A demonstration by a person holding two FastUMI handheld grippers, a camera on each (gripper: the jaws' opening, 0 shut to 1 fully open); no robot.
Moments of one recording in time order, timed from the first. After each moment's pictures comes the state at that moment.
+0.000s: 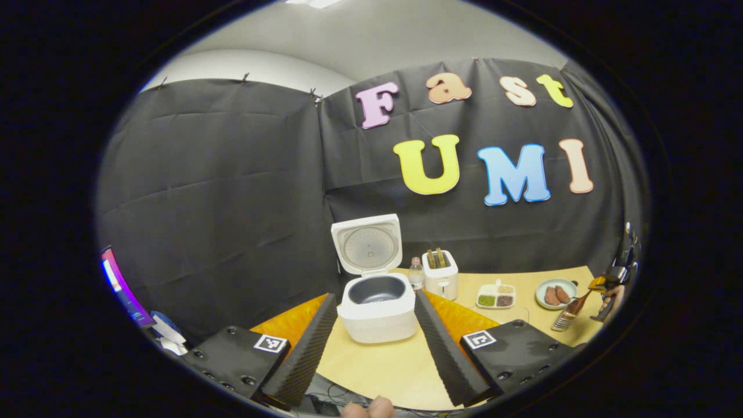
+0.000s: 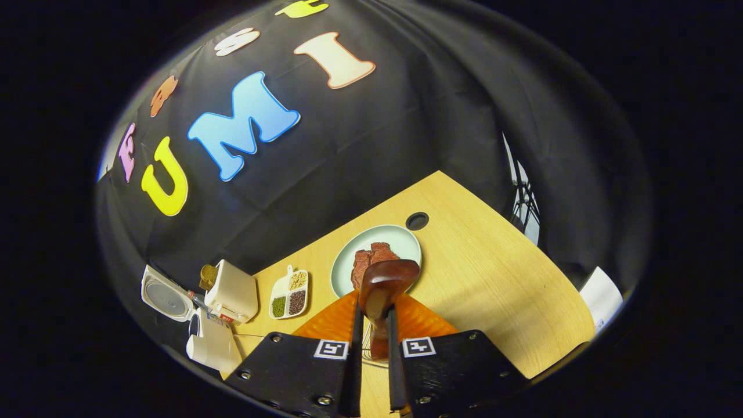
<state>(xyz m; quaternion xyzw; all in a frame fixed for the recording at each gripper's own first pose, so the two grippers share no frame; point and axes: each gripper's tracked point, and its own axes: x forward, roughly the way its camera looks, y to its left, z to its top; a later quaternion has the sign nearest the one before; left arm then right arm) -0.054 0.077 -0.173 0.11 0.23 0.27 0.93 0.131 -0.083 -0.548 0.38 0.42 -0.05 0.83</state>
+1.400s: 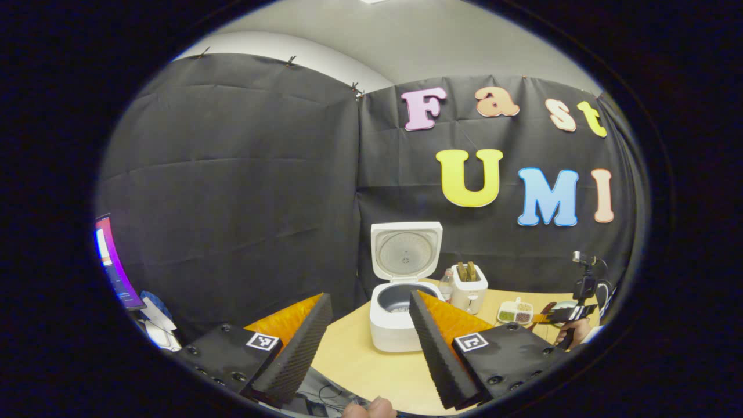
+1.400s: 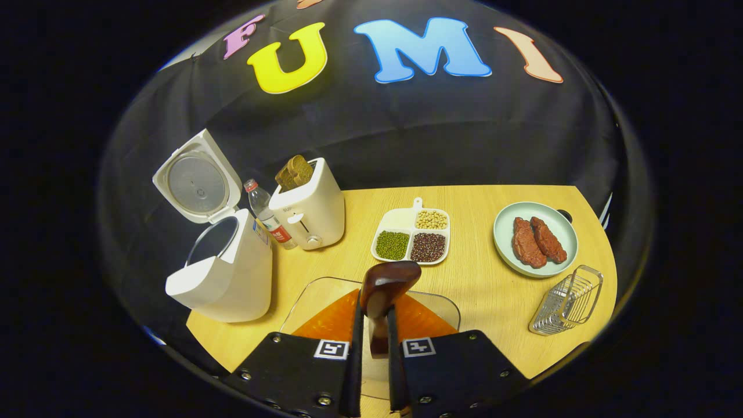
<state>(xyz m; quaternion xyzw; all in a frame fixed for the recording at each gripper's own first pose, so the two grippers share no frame) -0.083 0.187 -0.165 0.07 0.21 0.33 0.92 0.136 0.218 -0.495 0.20 0.47 0.18 0.84</state>
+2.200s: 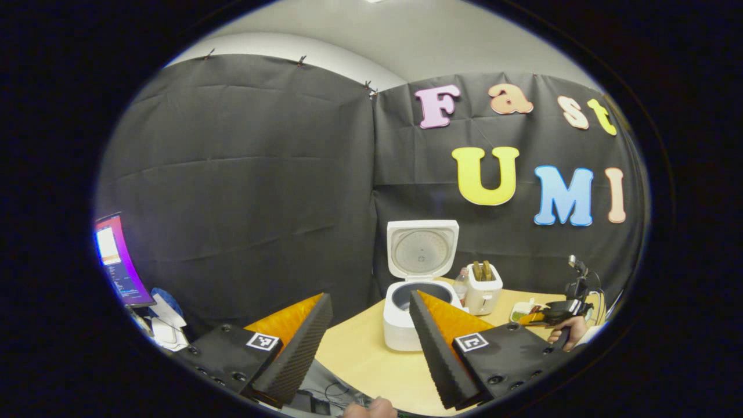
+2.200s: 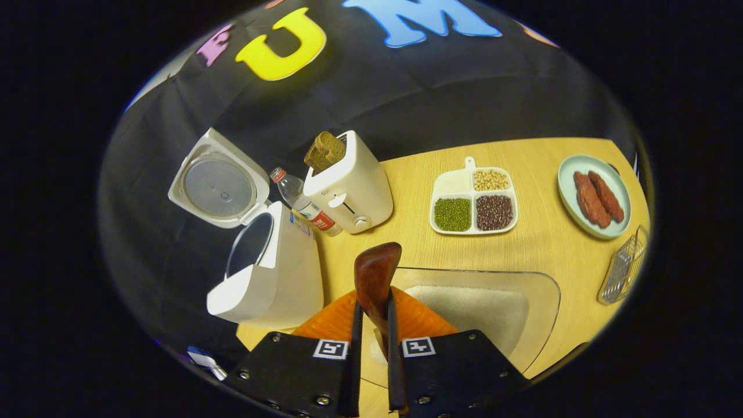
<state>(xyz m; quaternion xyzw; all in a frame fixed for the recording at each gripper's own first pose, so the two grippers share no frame) -0.088 0.193 -0.159 0.07 0.21 0.36 0.91 0.127 0.296 -0.476 0.35 0.52 0.22 0.75</state>
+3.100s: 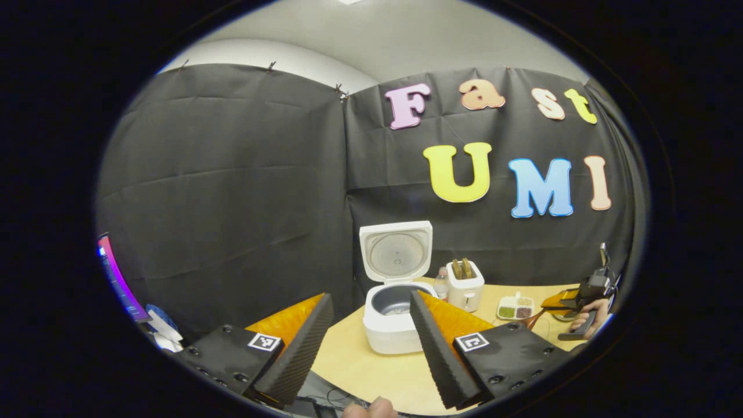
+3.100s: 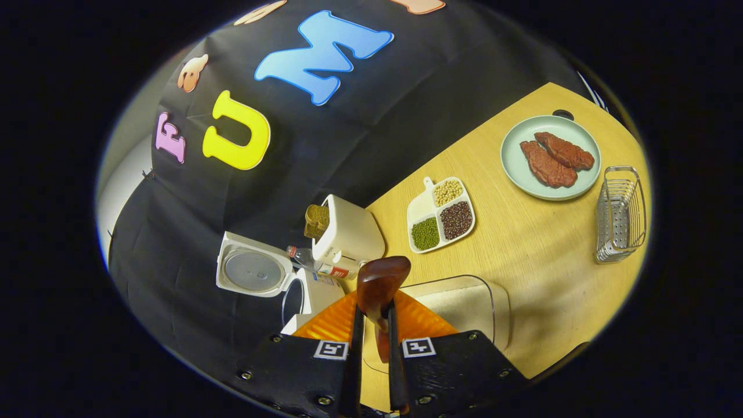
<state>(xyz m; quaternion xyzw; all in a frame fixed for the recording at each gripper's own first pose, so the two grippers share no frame) -0.055 0.166 -0.161 0.09 0.22 0.30 0.92 0.142 0.195 -0.448 0.52 0.46 0.15 0.70</state>
